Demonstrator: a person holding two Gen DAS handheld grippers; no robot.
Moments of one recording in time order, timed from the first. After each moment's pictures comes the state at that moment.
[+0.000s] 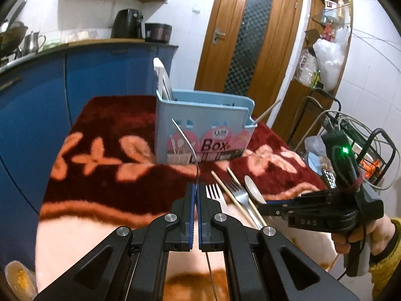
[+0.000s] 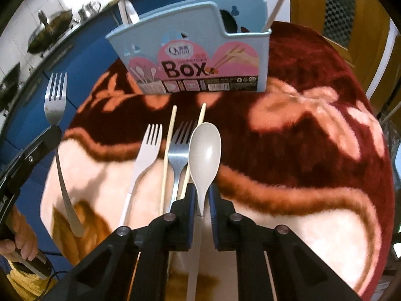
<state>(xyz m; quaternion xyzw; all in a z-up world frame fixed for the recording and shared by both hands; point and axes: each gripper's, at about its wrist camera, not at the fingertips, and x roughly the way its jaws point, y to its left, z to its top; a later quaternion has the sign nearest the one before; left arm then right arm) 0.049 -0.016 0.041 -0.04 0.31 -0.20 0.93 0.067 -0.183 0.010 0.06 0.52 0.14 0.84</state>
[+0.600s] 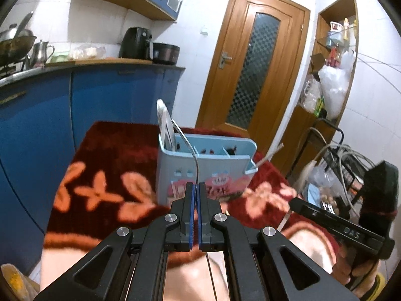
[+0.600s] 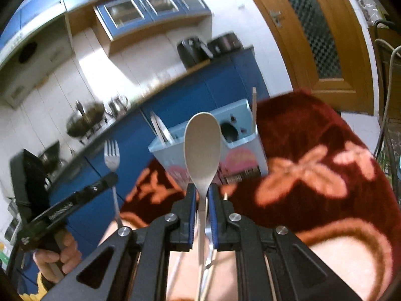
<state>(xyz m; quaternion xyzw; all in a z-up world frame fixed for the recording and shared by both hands) 0.071 -0.018 0.083 -0.08 0.26 -0.18 0.95 0.033 -0.225 0.077 0.20 0.27 0.17 0.93</state>
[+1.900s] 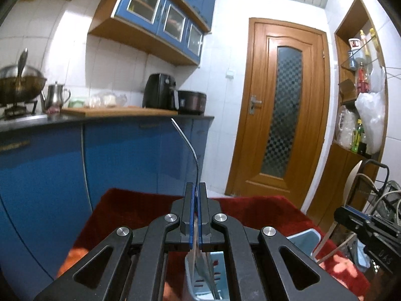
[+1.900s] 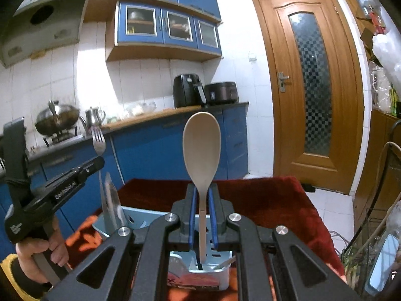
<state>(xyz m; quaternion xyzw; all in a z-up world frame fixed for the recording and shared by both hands) 0.195 -0.033 0.102 -0.06 0.13 -0.08 0.99 0.144 -0.213 0.116 0.04 0.17 0.09 0.98</state>
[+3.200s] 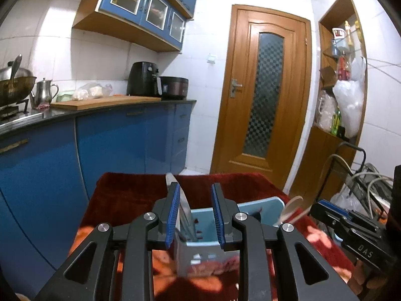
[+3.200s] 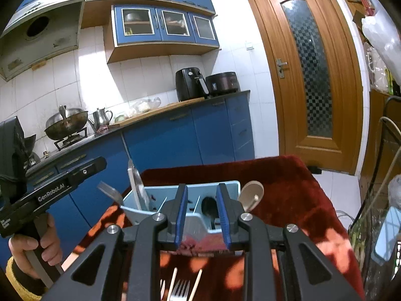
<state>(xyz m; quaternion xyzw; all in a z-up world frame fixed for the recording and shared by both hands) 0.135 -0.031 0.123 -0.04 0.17 -0.14 0.97 0.090 -0.217 0.119 0.09 0.20 0.11 0.97</state>
